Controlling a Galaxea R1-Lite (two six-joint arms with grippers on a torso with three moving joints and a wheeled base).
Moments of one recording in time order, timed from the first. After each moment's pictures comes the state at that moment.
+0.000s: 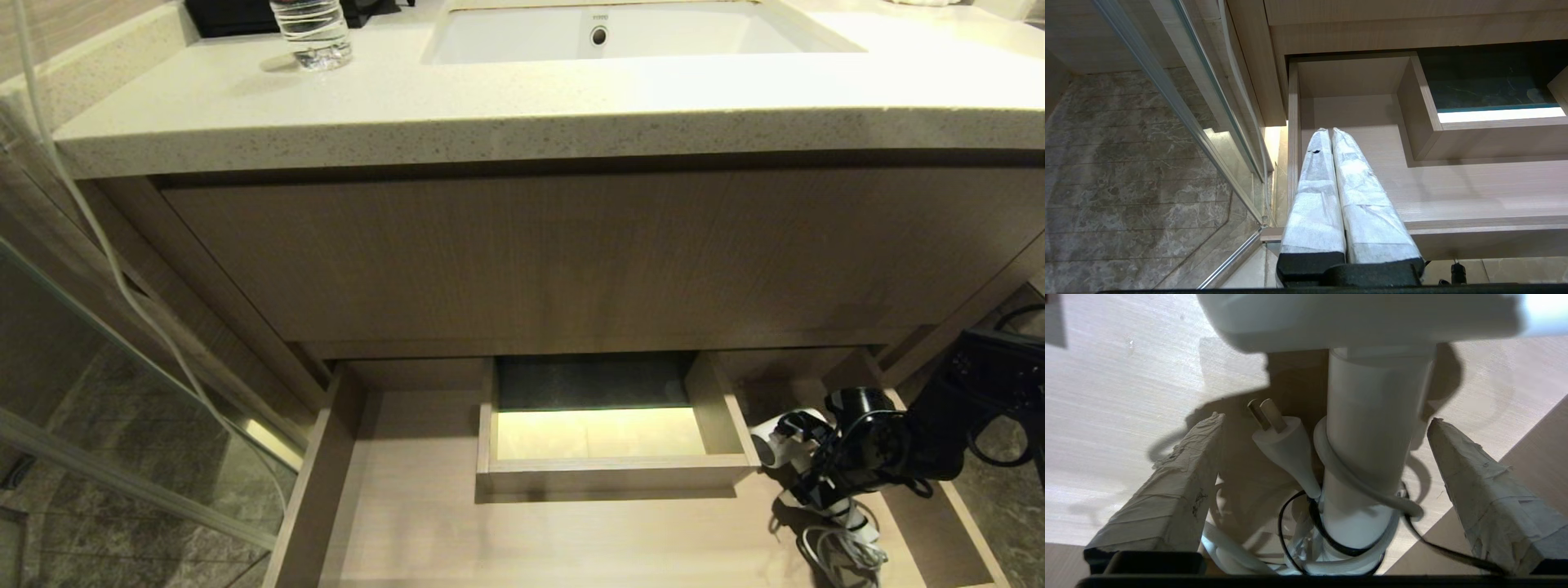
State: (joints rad) left arm 0.00 0.00 0.00 0.00 0.00 0.02; right arm -0.23 2.56 -1.12 -0.39 0.00 -0.61
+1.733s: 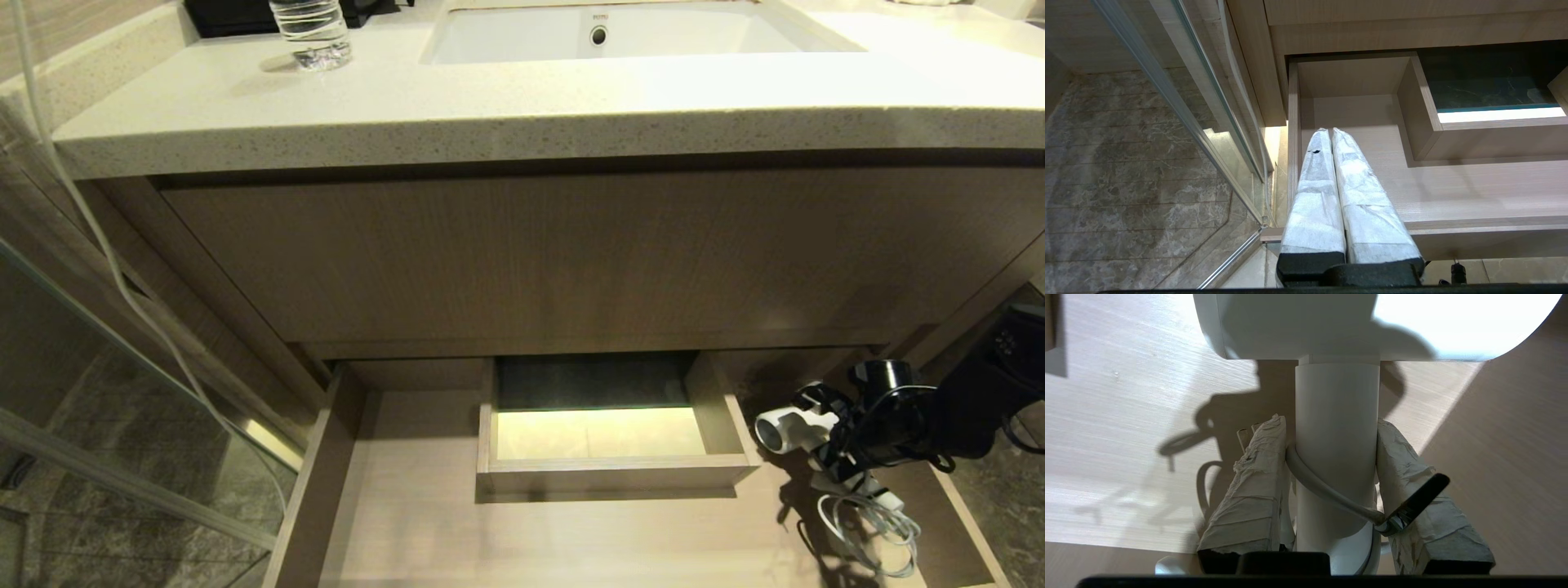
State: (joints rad) left arm 0.00 0.00 0.00 0.00 0.00 0.02; right arm -0.26 2.44 -1.12 -0.38 0.00 -0.64
